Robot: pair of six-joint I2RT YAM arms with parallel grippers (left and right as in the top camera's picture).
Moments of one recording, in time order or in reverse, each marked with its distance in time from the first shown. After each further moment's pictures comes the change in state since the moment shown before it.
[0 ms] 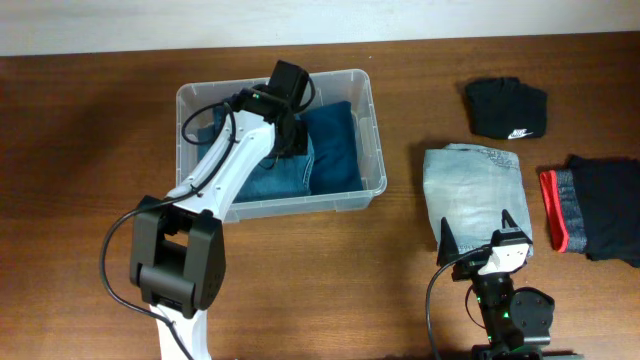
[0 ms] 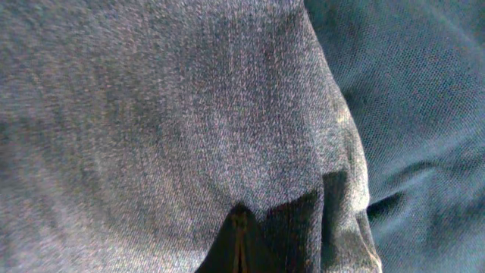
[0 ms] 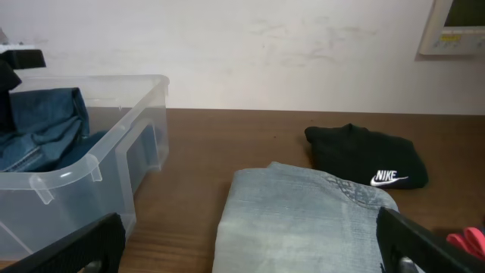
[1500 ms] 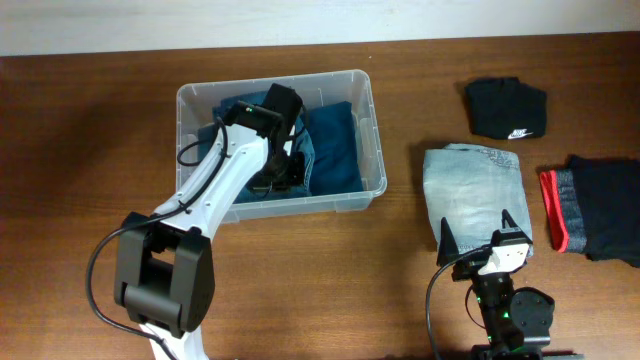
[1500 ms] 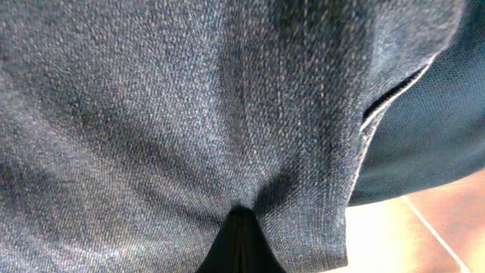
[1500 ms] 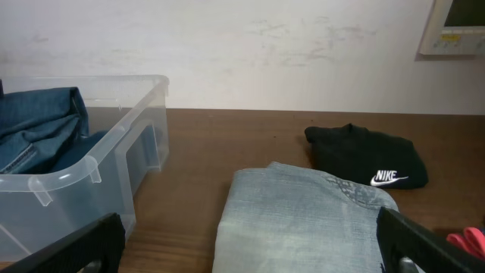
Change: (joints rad) left arm -0.002 -0.113 -0.119 -0.217 0.160 0.000; right arm 0.000 0.000 0.000 0.000 0.000 0.000
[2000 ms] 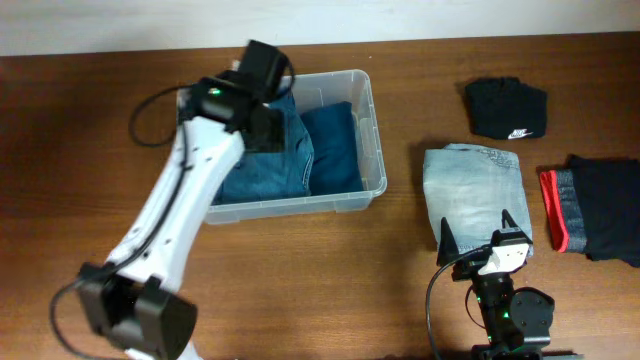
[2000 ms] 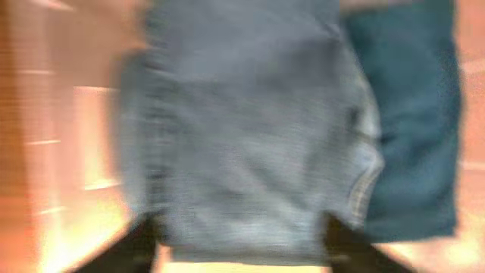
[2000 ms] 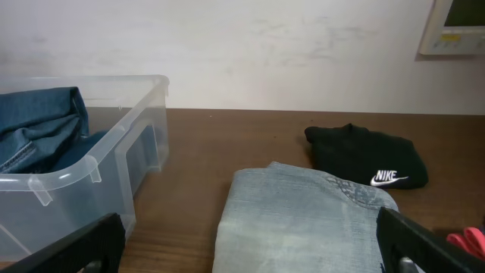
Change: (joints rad) left arm 0.029 -0.140 0.230 -0.086 -0.324 0.000; right arm 0.000 0.000 0.000 0.000 0.000 0.000
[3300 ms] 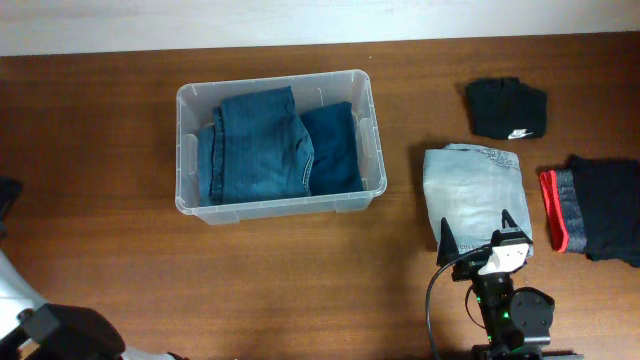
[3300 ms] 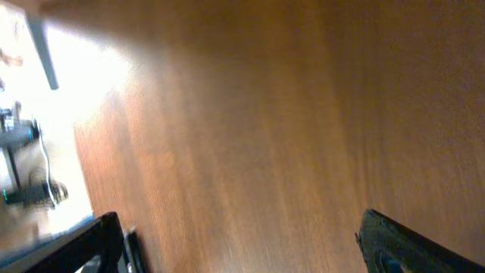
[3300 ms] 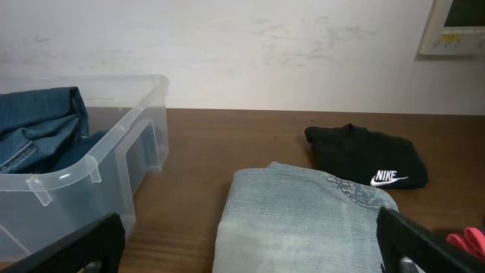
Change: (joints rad) left arm 1.086 -0.103 0.001 -0.216 -0.074 -0.271; right arm 0.000 0.000 0.000 0.000 0.000 0.000
